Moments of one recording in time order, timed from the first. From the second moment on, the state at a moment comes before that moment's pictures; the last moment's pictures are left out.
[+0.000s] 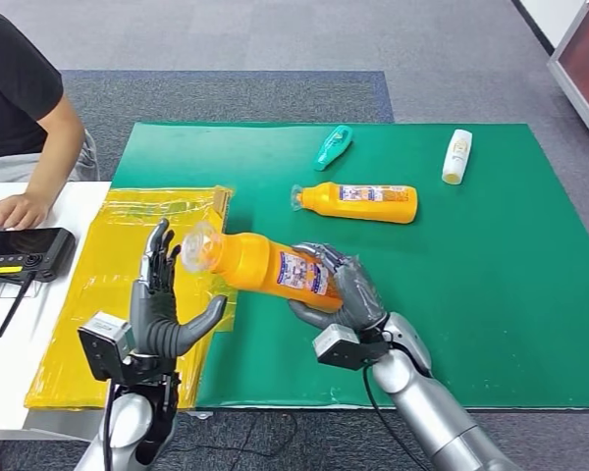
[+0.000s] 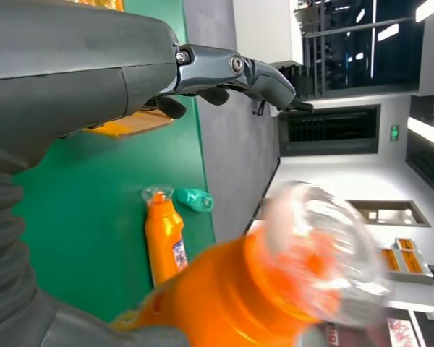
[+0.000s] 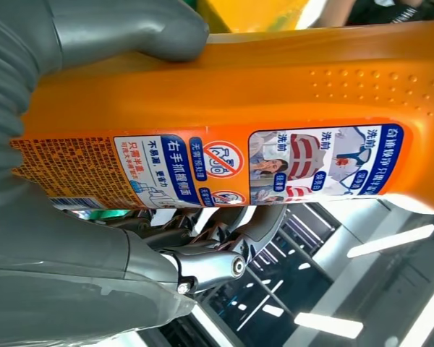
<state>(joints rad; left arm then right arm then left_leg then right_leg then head) -0.05 -0.07 -0.44 -1.62 0.01 0.22 -0.50 -0.34 -0.05 0.58 -1.18 0.48 -0.23 -0.65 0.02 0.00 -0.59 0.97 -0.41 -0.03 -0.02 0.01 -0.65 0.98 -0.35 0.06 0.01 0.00</state>
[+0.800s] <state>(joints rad) -0.11 -0.10 -0.45 -1.52 0.11 0.18 -0.52 -0.31 0.02 0.59 -1.31 0.26 -0.08 -0.63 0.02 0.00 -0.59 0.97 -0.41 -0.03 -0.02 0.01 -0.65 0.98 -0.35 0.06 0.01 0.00</state>
